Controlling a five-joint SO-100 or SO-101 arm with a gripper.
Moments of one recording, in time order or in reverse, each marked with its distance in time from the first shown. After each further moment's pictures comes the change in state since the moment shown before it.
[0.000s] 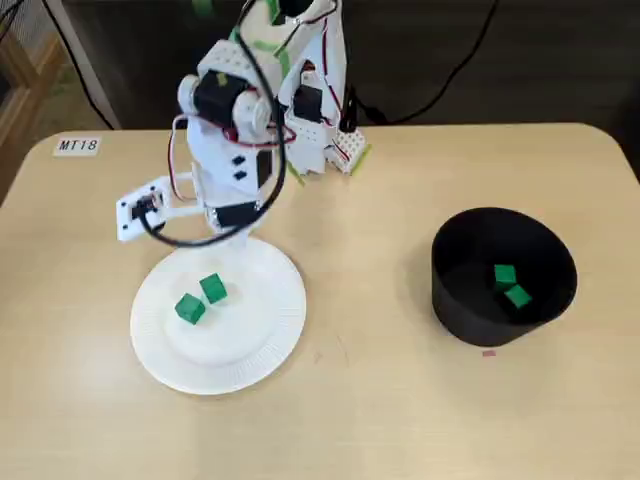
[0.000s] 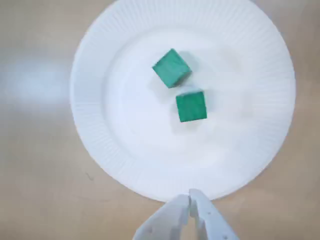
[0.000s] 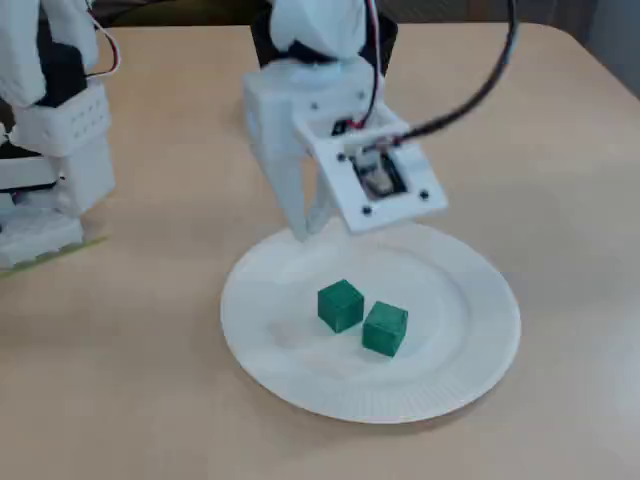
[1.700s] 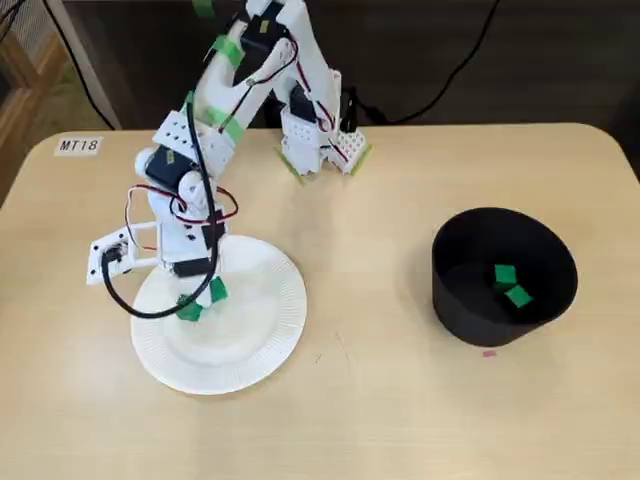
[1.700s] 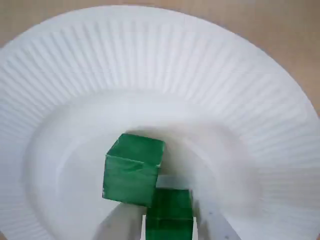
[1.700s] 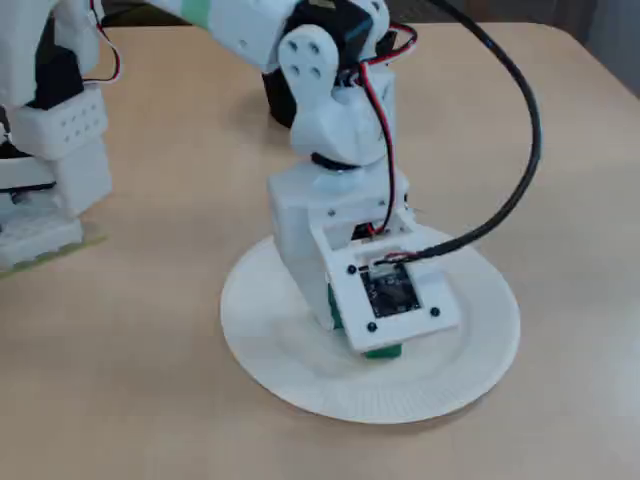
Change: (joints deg) arm 5.4 -11.0 -2.0 -15.9 1.1
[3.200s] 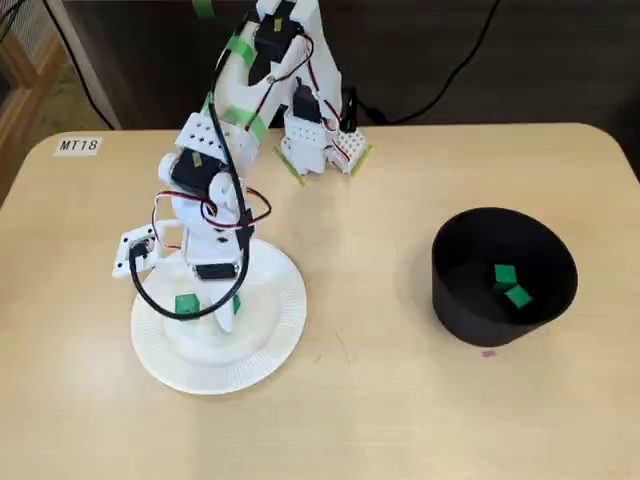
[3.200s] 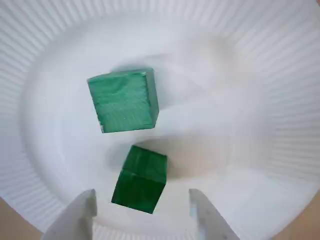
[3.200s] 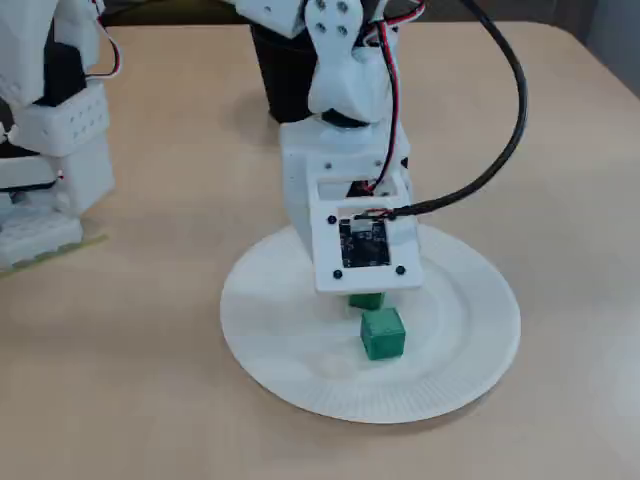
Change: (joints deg) arm -6.5 3.6 -0.2 7.0 18.5
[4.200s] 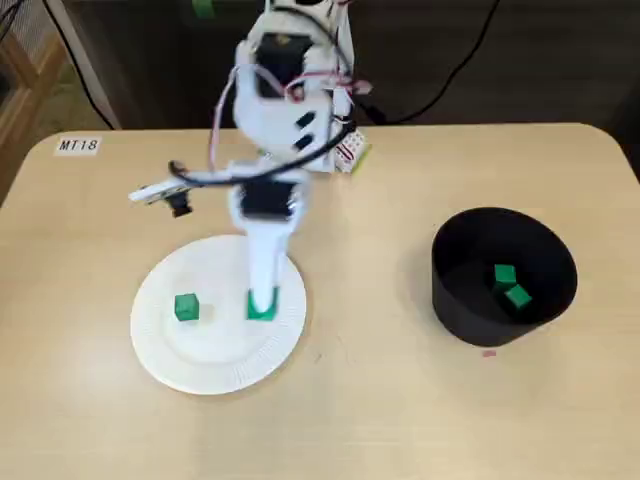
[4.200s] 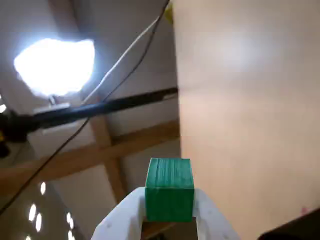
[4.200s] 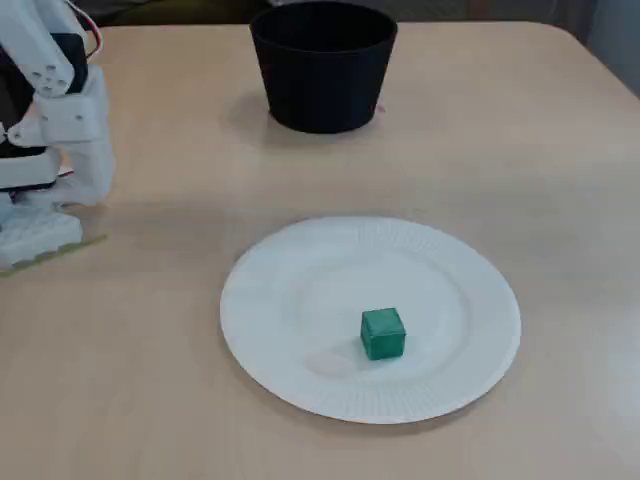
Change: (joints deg) arm -33.8 45.3 17.5 -32.6 30.7
